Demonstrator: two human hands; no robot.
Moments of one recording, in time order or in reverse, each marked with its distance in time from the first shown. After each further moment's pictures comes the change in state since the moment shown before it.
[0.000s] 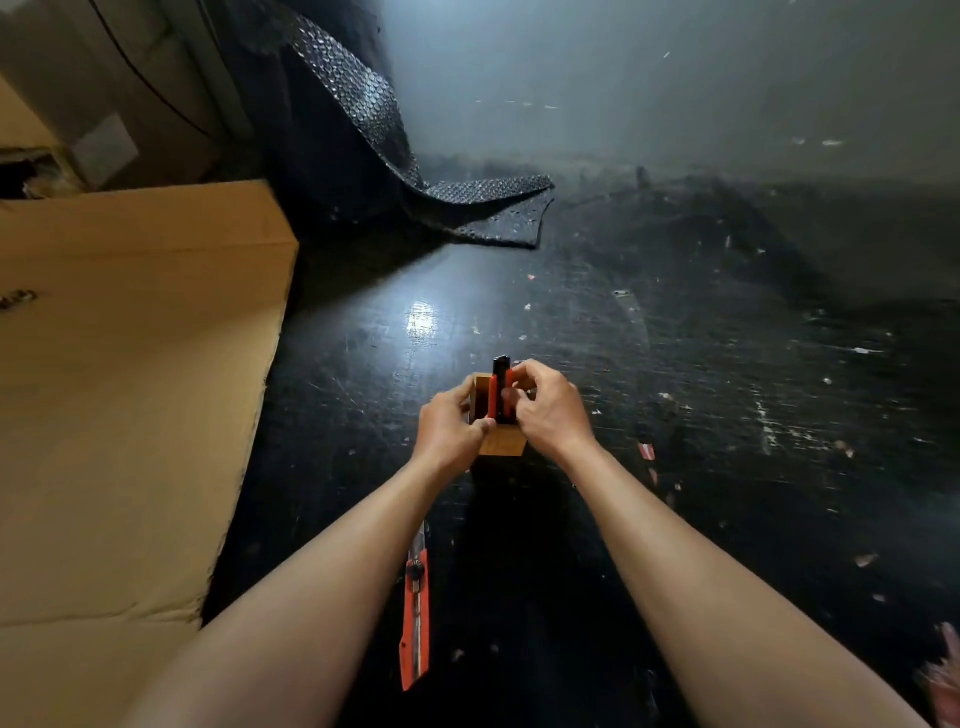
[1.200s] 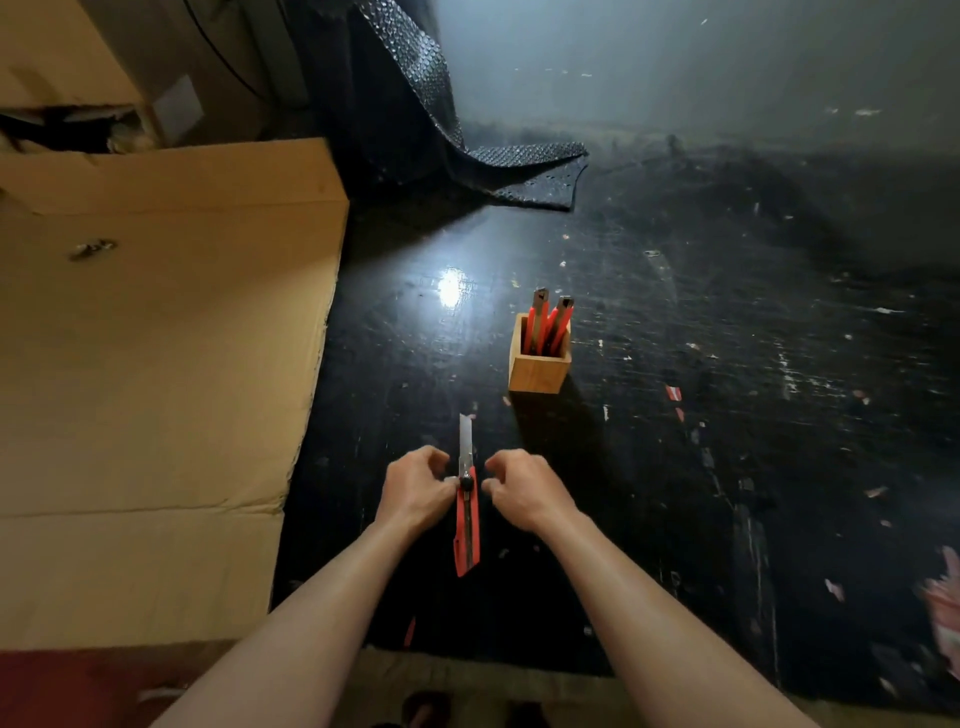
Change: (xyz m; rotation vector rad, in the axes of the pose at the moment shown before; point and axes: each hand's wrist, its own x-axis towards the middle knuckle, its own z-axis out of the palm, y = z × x) left_hand -0.129 -0.113 -0.041 0.160 -0.031 -0.223; right_hand -0.148 -0.001 0.084 -0.242 -0.449 0.164
